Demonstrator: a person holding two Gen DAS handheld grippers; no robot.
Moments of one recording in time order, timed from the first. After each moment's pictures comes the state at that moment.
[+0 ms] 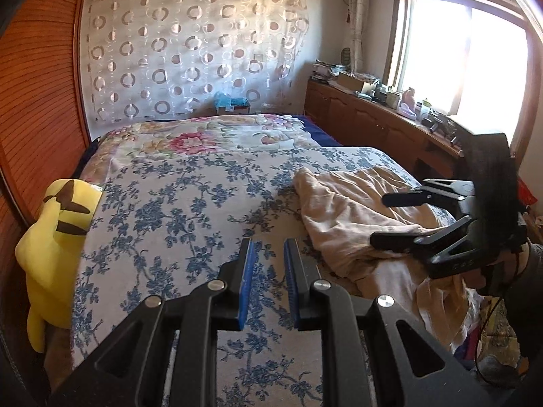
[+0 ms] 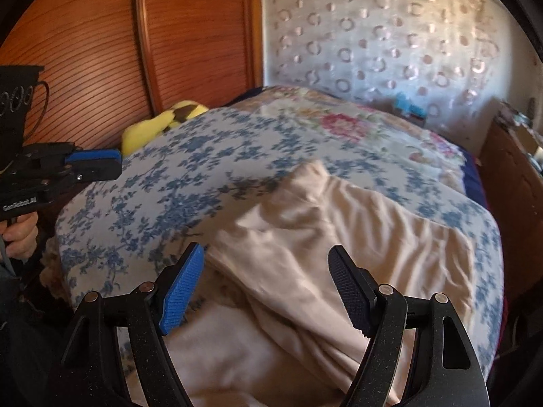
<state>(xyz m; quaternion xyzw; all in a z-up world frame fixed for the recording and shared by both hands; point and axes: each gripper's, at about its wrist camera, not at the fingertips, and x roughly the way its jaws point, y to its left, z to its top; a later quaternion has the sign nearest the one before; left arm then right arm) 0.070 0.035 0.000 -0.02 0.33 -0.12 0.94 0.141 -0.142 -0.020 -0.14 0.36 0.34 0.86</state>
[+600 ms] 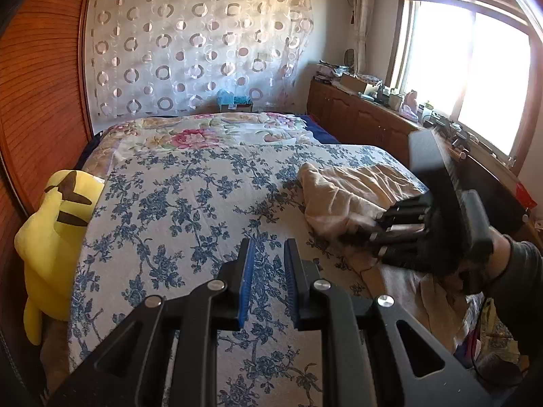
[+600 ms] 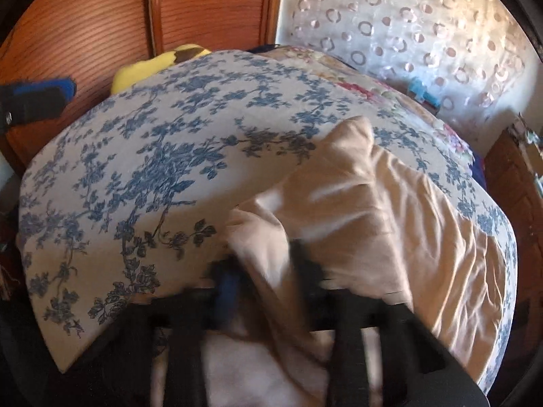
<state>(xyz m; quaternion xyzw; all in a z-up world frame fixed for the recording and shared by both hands) 0.065 0.041 -0.011 -0.03 0.33 -0.12 0.93 0.161 -0.101 -0.073 -0.21 0.41 0.33 0.82</state>
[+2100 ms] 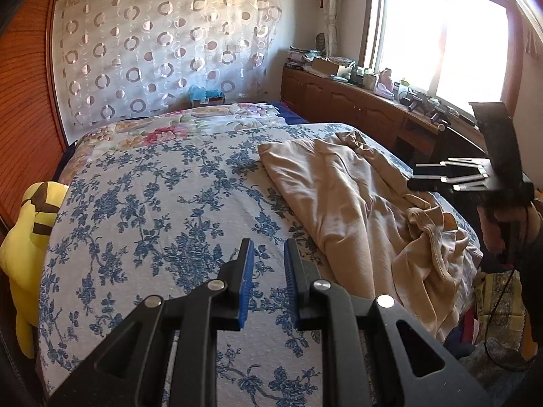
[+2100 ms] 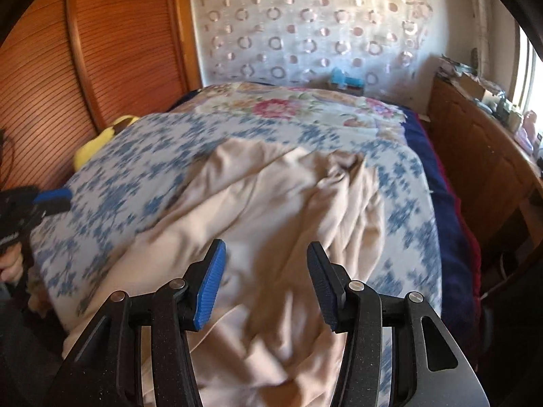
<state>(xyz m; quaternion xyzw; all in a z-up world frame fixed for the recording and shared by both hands) 0.061 -0.020 -0.025 0.01 0.34 -0.17 0.92 0.128 -0.266 -0.019 -0.08 0.38 0.23 0.89</state>
